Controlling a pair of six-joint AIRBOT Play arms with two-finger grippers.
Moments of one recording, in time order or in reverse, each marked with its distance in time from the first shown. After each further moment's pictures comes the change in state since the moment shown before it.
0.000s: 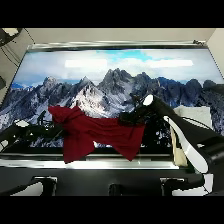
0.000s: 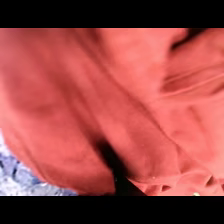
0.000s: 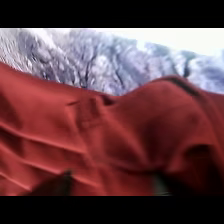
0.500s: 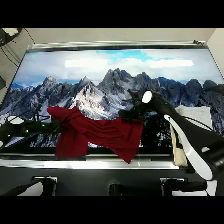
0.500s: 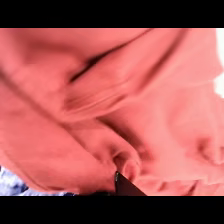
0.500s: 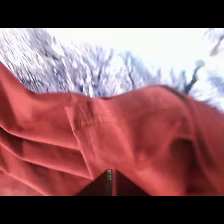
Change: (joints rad) left arm 0.000 0.083 0.067 -0.009 -0.026 0.023; right arm 0.015 0.075 0.084 -0.136 0.028 0.057
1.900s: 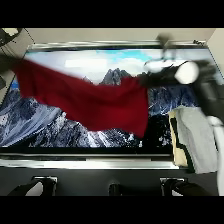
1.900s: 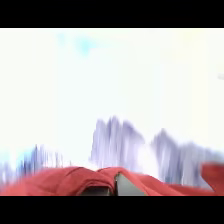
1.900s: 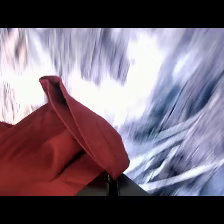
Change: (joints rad) left arm 0.000 0.201 0.858 0.000 0.018 -0.026; right arm -0.068 0.355 0.301 -0.400 -0.035 0.069
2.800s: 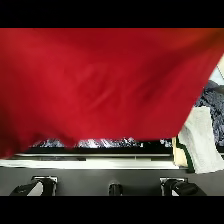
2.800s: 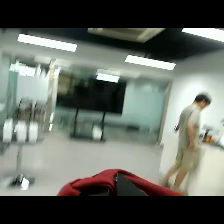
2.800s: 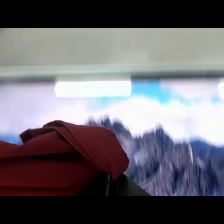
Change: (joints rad) left arm 0.000 0.133 0.396 0.296 0.197 -0.221; right arm 0.000 0.267 0.332 -0.167 0.285 0.161
